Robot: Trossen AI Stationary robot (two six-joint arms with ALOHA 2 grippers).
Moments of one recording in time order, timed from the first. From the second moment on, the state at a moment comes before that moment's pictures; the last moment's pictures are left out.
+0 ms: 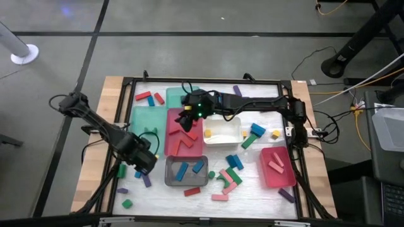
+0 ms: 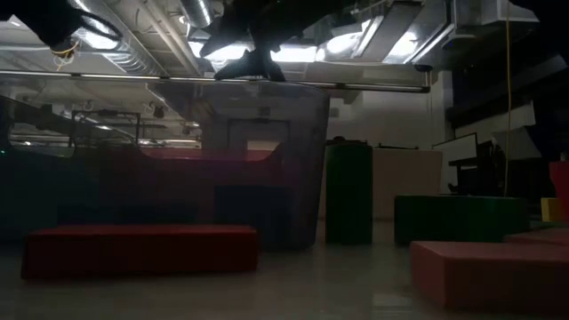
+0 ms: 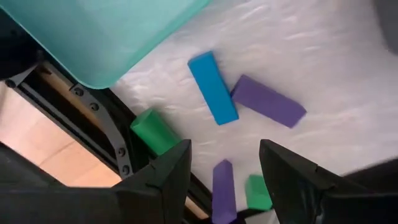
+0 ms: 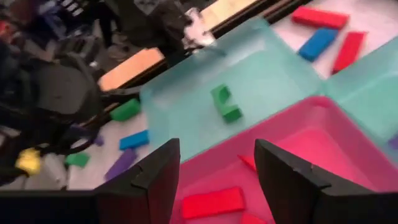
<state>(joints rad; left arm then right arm) -0.58 1.35 1.05 -1.29 0.17 -1.54 -0.09 1.99 1.77 -0.34 -0.14 0.48</state>
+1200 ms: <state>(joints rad) -0.69 1.48 0.68 -0.75 0.07 -1.86 -0.09 1.98 1.95 -0.41 -0.33 0.44</state>
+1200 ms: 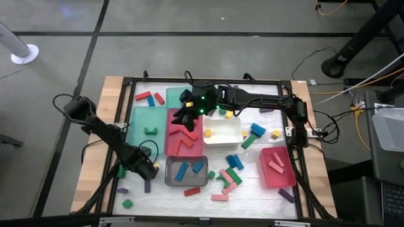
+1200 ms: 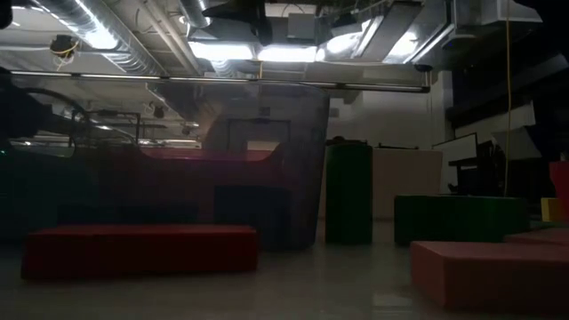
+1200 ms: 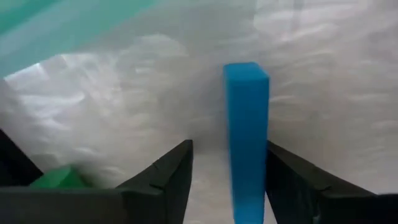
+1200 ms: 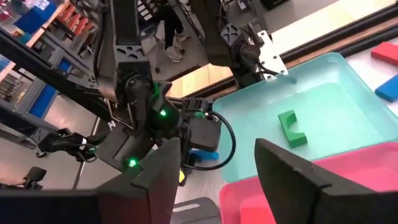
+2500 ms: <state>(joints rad) -0.52 1.16 0.71 -0.27 -0.33 -1.03 -0.09 1.83 1.95 -1.57 0.07 0.34</state>
